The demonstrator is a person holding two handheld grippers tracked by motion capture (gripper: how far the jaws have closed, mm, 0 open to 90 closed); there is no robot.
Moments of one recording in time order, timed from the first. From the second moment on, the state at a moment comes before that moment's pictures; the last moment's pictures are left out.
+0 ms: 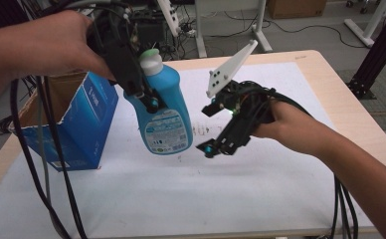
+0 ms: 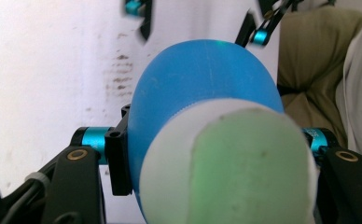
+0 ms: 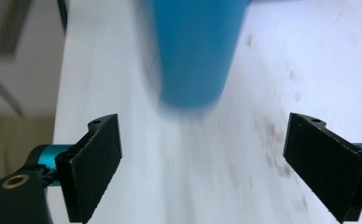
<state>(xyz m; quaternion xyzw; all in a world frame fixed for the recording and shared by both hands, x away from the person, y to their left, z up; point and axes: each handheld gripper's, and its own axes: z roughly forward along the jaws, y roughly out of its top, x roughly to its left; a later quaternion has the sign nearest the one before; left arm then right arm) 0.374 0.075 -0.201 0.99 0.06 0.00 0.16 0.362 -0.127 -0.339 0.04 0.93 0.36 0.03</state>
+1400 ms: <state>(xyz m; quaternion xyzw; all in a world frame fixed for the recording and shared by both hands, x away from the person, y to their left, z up) 0.388 0.196 -0.112 0.95 0.27 0.07 0.16 0.364 -0.219 -0.290 0.11 0.95 0.28 0.03</state>
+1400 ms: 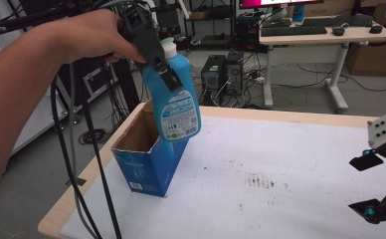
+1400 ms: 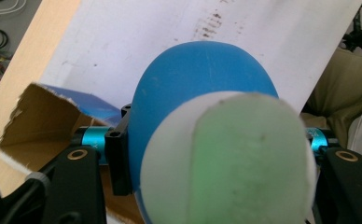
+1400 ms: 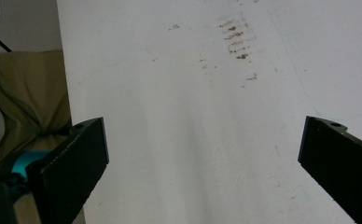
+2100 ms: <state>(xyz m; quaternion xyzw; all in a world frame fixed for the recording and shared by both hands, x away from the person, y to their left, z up) 0.397 0.273 -0.133 0.93 0.33 0.10 0.17 0.375 -0.214 -0.298 0.12 0.95 0.27 0.02</state>
